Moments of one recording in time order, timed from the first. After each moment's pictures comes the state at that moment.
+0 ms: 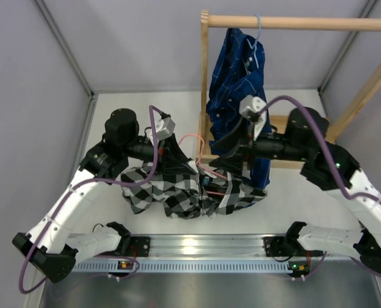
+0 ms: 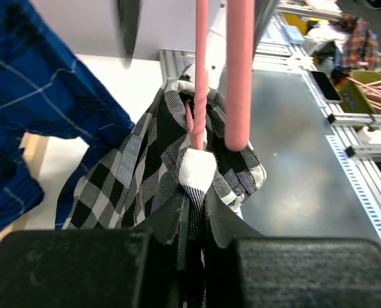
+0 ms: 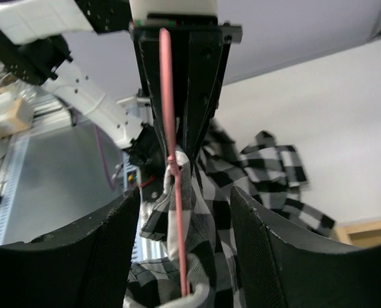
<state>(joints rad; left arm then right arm) -0.57 1.06 1.24 -0.41 1.19 0.00 0.87 1.02 1.47 -0.54 -0.50 0.11</state>
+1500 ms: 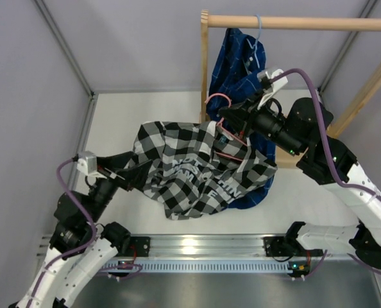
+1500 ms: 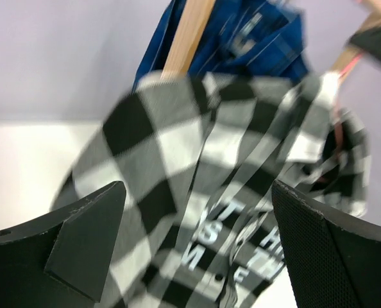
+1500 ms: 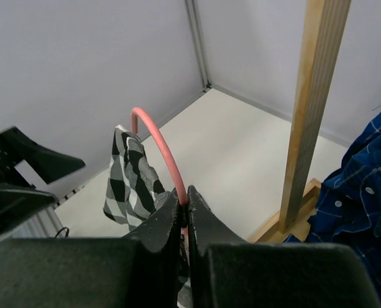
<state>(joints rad) -0.57 0.23 0.72 -0.19 -0.02 -0.40 0.88 1.10 1.55 -0.42 0.03 0.19</state>
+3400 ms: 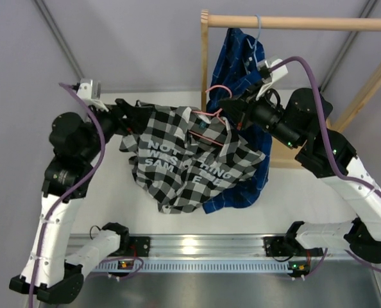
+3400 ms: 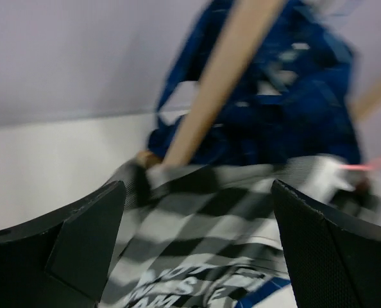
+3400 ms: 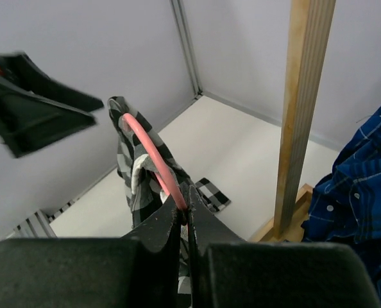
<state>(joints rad) -0.28 0.90 1.32 -0.44 0.11 -0.41 0.88 1.18 1.68 -0.47 0.09 0.19</state>
